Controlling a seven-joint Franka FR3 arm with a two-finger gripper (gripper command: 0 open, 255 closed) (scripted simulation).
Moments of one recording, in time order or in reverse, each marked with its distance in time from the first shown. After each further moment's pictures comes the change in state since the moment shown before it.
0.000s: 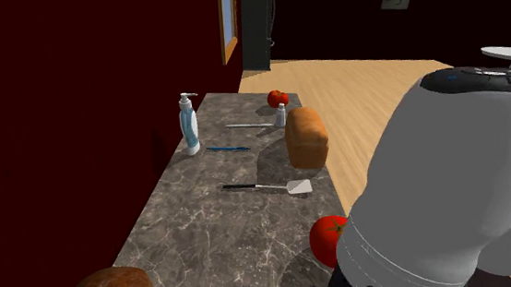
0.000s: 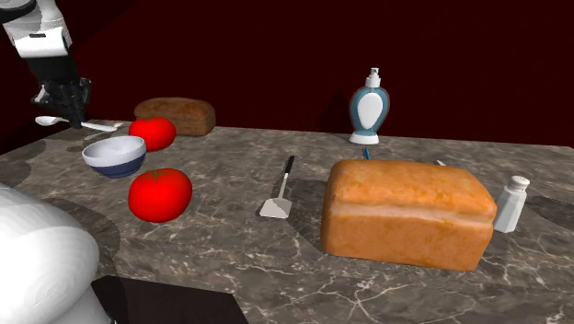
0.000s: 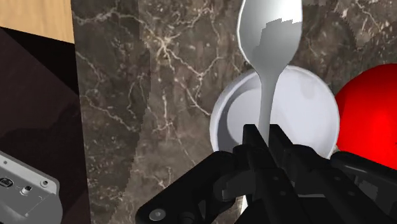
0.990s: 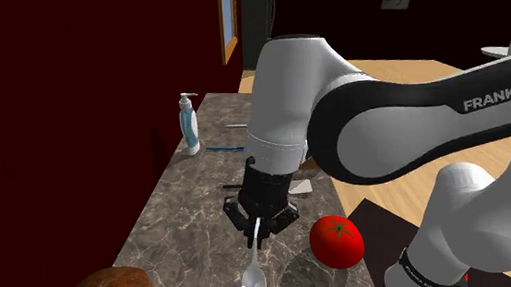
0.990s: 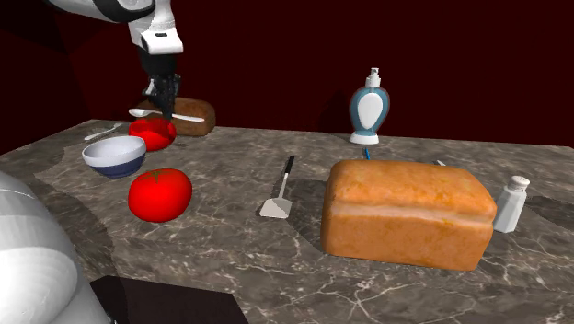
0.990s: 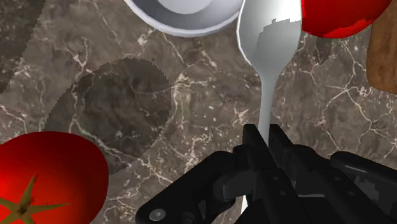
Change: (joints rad) arm -0.221 0.258 -0.197 0.085 -0.176 0.072 -0.312
